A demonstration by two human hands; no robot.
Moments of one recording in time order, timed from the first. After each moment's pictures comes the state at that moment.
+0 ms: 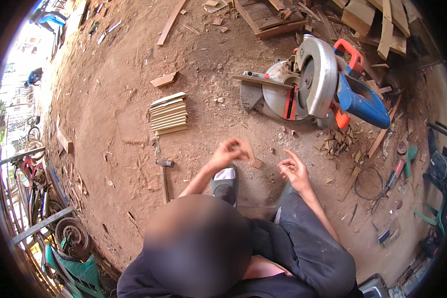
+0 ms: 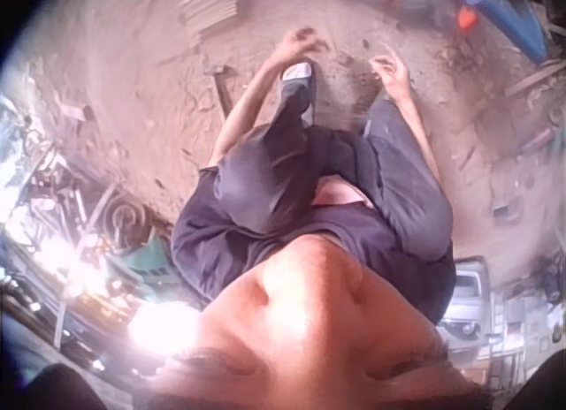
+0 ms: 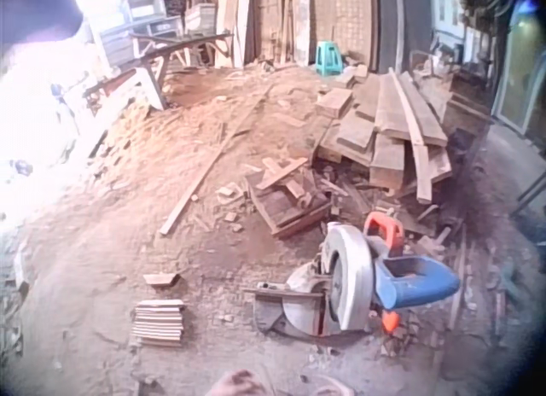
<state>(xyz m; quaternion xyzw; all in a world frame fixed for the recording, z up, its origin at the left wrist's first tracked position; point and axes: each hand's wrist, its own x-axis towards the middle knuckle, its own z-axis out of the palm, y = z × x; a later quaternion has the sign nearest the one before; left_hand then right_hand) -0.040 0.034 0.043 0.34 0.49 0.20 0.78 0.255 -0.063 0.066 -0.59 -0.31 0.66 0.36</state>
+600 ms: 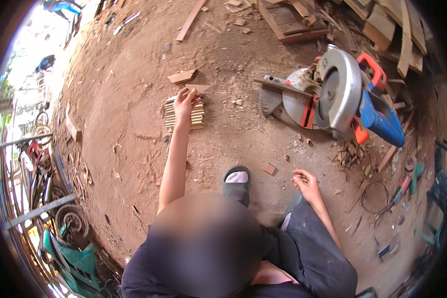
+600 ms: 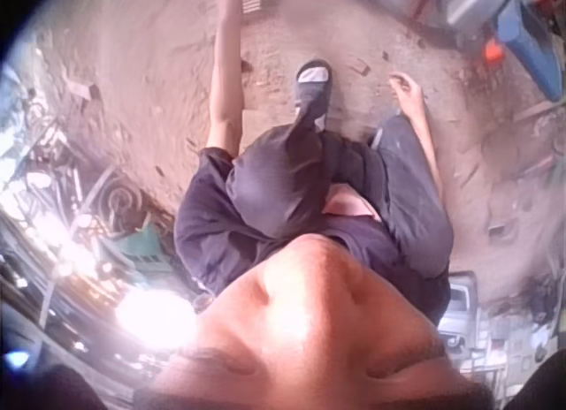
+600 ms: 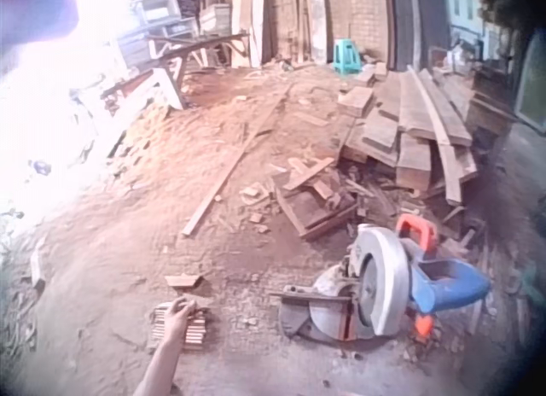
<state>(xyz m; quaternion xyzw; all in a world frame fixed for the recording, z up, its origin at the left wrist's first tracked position) -0.170 0.192 0.050 0.24 0.64 0.53 0.50 0.264 -0.077 0.049 -0.64 -0.33 0.65 0.24</state>
